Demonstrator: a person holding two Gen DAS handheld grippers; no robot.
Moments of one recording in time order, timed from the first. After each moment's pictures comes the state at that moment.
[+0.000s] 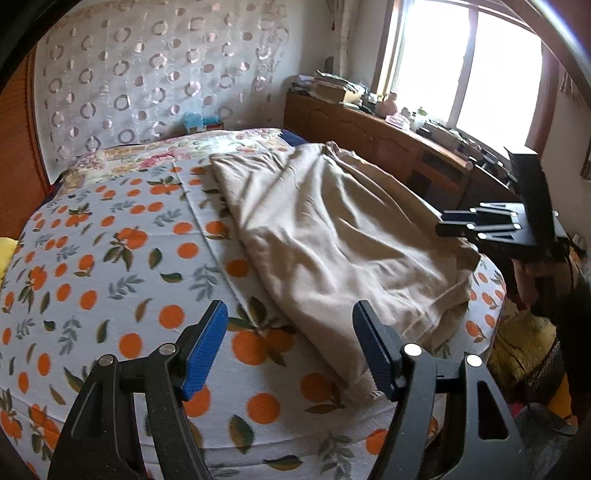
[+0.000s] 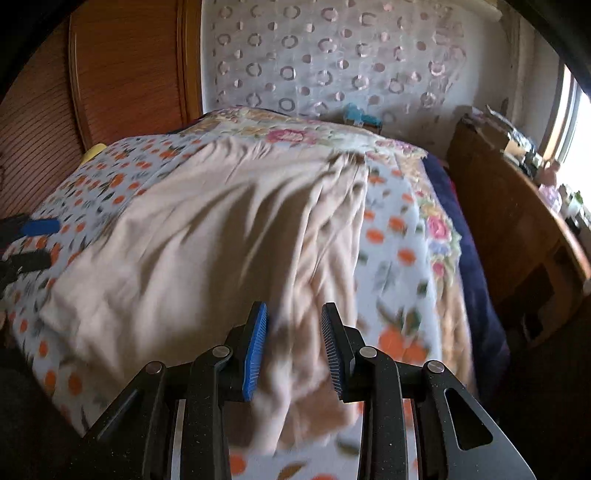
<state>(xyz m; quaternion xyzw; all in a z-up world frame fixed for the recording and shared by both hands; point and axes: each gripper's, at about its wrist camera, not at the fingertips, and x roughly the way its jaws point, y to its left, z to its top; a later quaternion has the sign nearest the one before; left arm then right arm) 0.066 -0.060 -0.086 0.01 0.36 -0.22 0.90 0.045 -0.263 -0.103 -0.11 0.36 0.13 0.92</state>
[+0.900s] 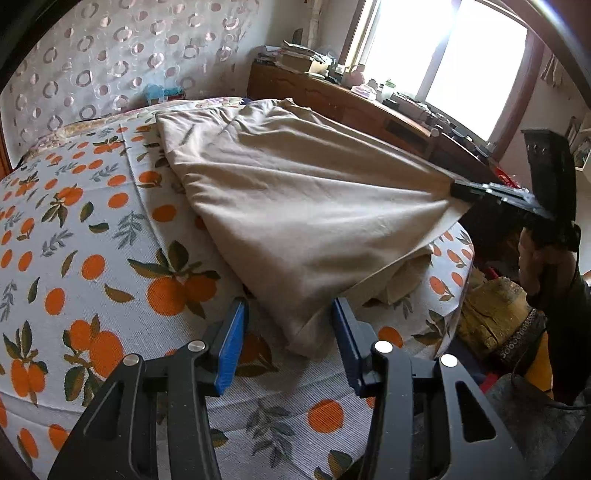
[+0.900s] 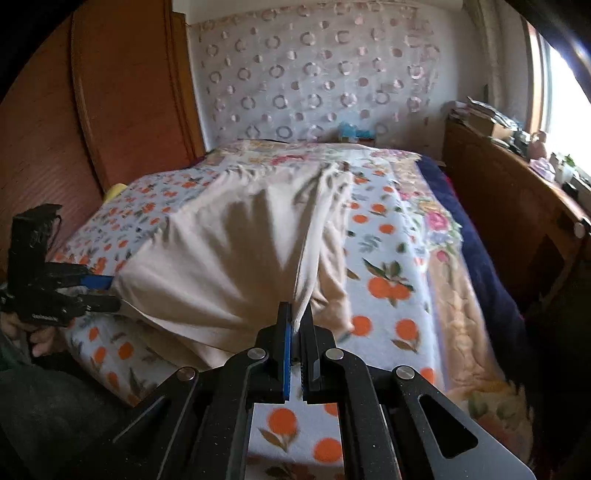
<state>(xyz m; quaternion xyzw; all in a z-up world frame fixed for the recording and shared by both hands) 0.049 -0.082 -0.109 0.00 0.41 -0.29 0.86 -0.056 -0.320 -0.075 -0.03 0.32 0.13 0.94</state>
